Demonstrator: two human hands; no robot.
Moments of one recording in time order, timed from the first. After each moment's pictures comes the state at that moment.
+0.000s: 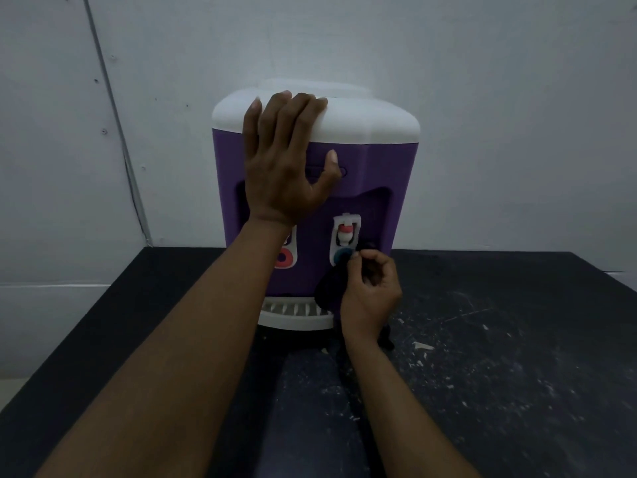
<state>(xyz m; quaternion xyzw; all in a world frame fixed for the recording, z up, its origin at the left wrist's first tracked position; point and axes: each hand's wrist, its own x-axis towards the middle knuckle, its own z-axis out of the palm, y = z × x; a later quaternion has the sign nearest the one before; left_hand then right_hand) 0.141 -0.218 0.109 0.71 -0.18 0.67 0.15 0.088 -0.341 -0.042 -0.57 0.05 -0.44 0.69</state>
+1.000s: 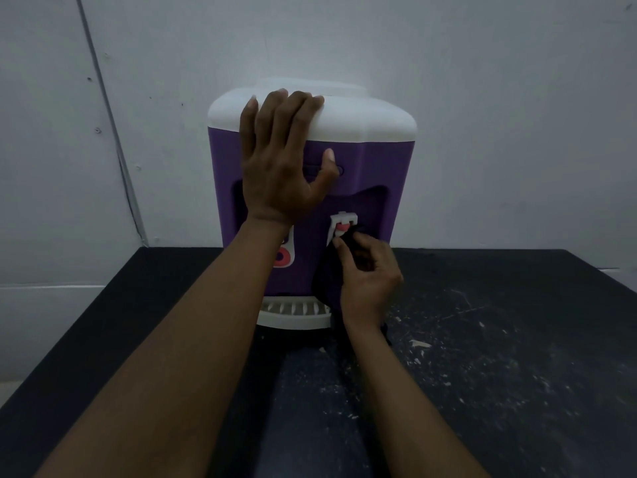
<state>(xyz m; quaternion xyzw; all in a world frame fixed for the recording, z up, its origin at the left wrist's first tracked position) 0.143 -0.220 0.109 0.70 -0.18 0.67 0.15 0.092 -0.348 -0.021 -0.64 -0.01 -0.47 0.60</state>
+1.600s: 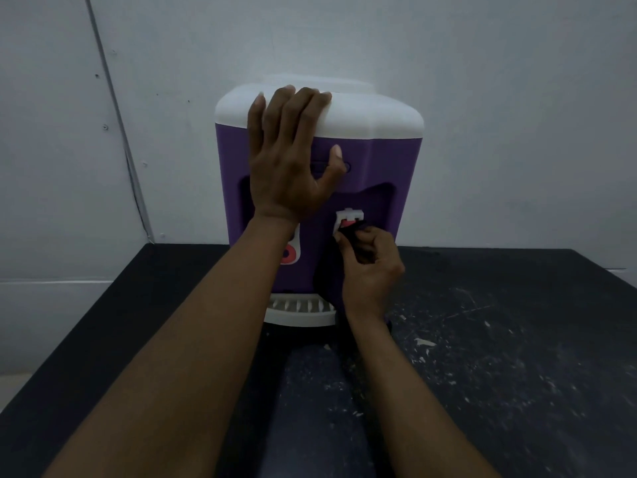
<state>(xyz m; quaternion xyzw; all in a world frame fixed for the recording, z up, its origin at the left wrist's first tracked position) 0.143 -0.221 0.109 0.70 -0.18 0.67 0.16 0.097 -0.347 -0.017 -0.66 -0.04 -0.48 0.57</state>
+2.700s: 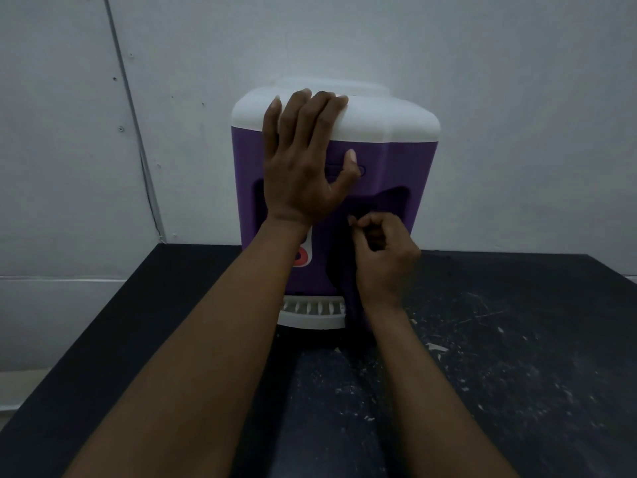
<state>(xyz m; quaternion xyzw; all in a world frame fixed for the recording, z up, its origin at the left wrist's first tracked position) 0.147 -0.219 0.107 0.70 -0.18 0.67 0.15 0.105 -0.353 0.005 -0.69 -0.13 -0.53 0.47</state>
